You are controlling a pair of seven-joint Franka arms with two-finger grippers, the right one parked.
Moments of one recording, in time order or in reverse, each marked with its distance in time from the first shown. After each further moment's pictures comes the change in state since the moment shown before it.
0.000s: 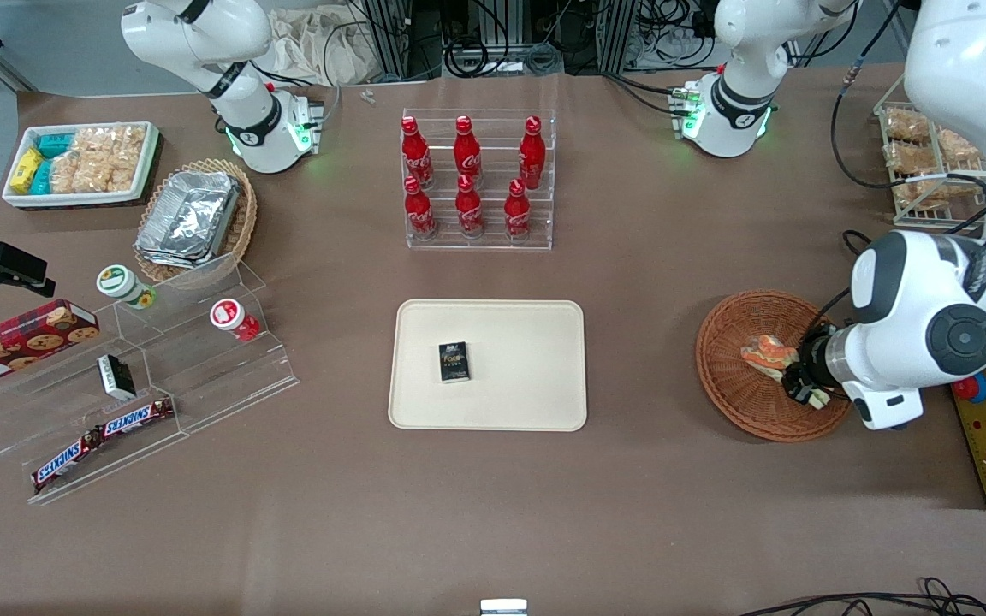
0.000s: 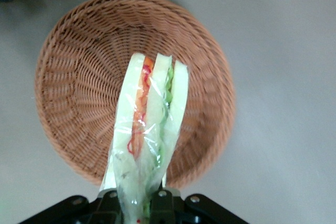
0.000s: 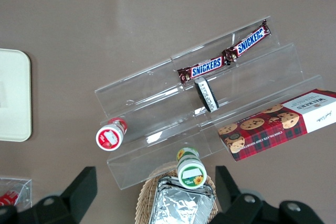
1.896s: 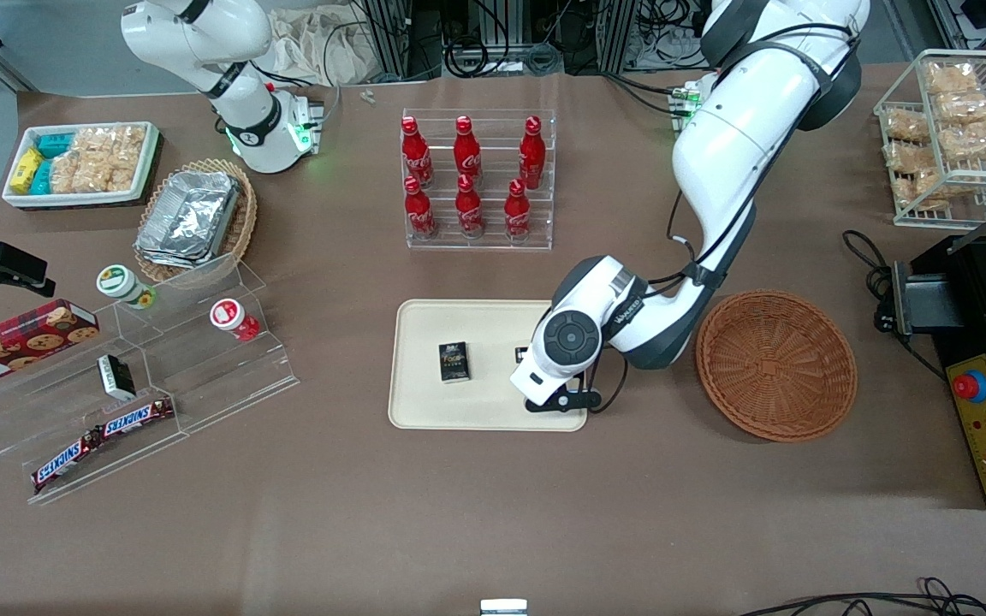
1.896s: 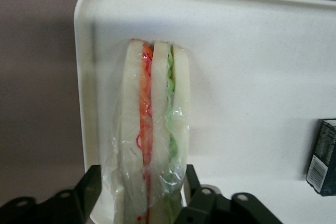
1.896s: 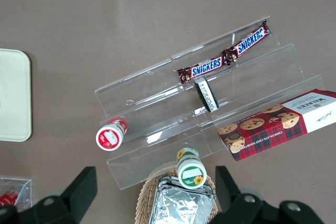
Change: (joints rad) arm -0.544 0.429 0.001 0.266 0.001 0.160 0.435
